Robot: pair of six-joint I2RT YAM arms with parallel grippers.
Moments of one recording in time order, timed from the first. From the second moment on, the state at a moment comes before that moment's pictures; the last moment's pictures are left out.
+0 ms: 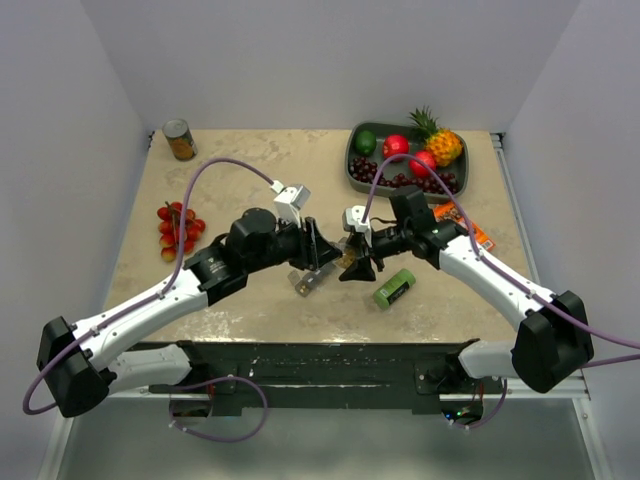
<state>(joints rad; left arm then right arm) -0.85 1.13 0.94 -0.17 0.11 -0.70 0.52 1.32 0.97 -0.43 -0.97 -0.61</state>
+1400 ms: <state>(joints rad) -0.82 1.00 0.85 -0.04 0.11 -0.77 0.52 1.32 0.97 -0.47 -1.01 -0.65</state>
